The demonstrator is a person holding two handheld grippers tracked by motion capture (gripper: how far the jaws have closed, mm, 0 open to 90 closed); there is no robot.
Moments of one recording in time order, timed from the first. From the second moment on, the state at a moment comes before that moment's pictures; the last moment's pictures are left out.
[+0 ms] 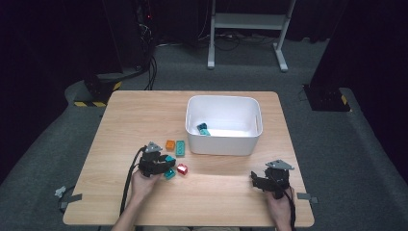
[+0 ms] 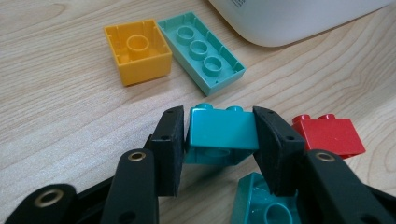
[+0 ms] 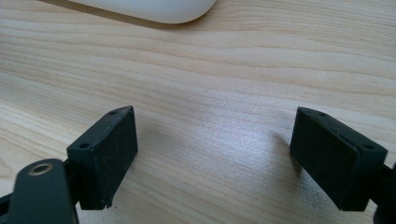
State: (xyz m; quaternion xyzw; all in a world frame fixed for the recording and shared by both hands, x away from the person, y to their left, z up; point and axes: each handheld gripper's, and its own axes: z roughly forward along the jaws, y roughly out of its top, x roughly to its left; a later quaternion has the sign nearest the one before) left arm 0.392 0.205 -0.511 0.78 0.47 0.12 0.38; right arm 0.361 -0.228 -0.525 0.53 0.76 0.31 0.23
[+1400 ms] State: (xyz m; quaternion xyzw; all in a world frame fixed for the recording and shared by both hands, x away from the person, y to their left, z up) left arm 0.390 0.210 -0.462 0.78 0.46 0.13 0.42; right arm 0.361 -0.228 -0.525 0.53 0.76 0.31 0.23
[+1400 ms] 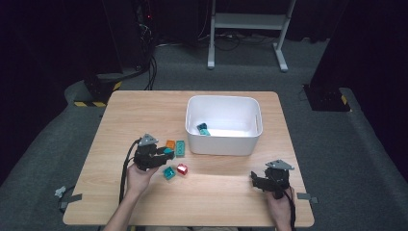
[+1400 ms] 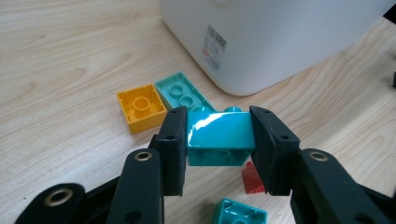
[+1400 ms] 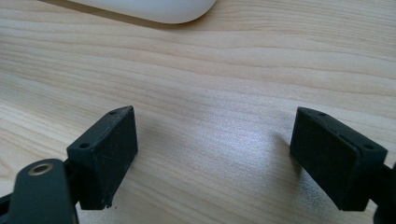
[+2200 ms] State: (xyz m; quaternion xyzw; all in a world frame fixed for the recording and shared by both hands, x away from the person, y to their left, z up) left arm 0.401 0.213 -0.403 0.77 0.43 0.13 0.45; right arm 0.361 -0.228 -0.525 0.53 0.76 0.31 0.23
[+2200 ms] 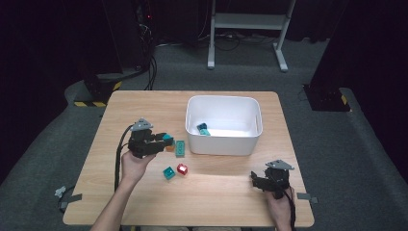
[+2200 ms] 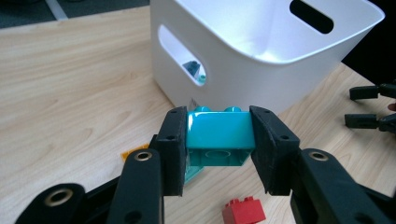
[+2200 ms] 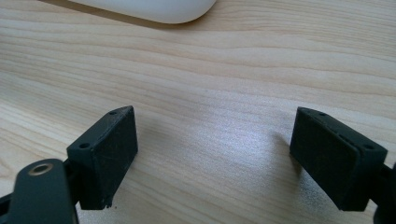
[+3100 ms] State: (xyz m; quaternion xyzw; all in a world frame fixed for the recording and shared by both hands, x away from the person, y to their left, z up) left arm 0.428 0.180 -0.360 0.77 0.40 0.10 0.49; right arm 0.361 -0.228 -0.525 0.53 0.76 0.31 0.23
